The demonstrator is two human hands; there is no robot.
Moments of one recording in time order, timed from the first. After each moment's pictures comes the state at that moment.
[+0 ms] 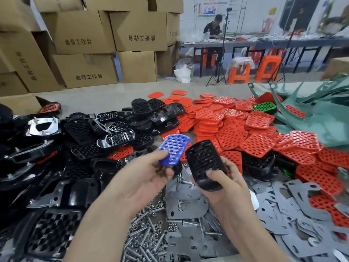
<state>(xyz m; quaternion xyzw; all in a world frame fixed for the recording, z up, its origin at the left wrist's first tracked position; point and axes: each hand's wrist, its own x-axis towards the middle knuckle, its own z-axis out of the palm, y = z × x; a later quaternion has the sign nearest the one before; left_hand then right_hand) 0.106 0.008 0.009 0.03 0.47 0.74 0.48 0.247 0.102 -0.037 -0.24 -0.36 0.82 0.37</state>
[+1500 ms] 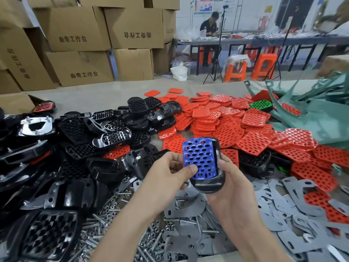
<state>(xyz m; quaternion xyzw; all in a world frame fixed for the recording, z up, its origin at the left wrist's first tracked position) 0.136 0.015 -0.008 0.32 0.69 0.57 0.31 0.256 0.095 -0.013 -0.22 -0.28 0.87 0.34</state>
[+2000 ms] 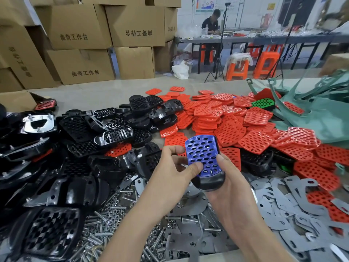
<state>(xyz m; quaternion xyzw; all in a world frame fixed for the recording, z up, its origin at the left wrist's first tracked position) 0.139 0.020 -0.016 0.34 0.69 0.58 0.27 0.254 0.094 -0.016 -0.21 -0.28 0.87 0.34</state>
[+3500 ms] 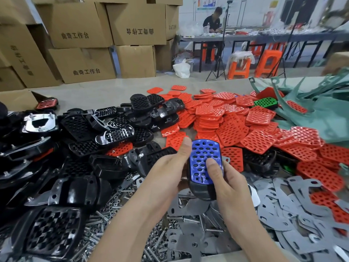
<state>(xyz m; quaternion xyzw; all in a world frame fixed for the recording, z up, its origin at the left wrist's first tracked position) 0.141 0.019 0.001 0.28 0.55 0.66 0.42 0.254 0.097 -0.043 -0.24 -0.61 0.65 0.38</state>
